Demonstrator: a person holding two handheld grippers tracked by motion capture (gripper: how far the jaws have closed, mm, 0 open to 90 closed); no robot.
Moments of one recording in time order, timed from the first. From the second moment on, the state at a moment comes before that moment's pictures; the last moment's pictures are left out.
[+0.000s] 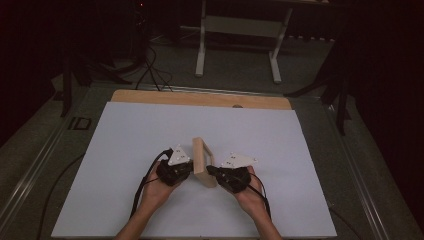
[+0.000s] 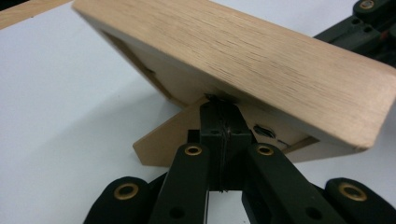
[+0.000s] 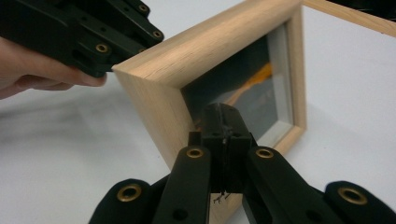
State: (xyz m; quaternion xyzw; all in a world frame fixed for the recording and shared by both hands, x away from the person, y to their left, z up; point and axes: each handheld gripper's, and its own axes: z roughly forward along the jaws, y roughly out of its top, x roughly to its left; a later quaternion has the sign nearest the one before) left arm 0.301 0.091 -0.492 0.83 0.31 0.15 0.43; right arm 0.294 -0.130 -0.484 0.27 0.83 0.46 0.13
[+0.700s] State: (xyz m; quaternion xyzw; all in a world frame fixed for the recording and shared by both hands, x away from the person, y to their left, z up) left arm 0.306 0.093 -0.494 0.83 0.32 0.15 0.43; right arm 0.290 -0.123 -0.485 0.26 0.84 0.46 0.14
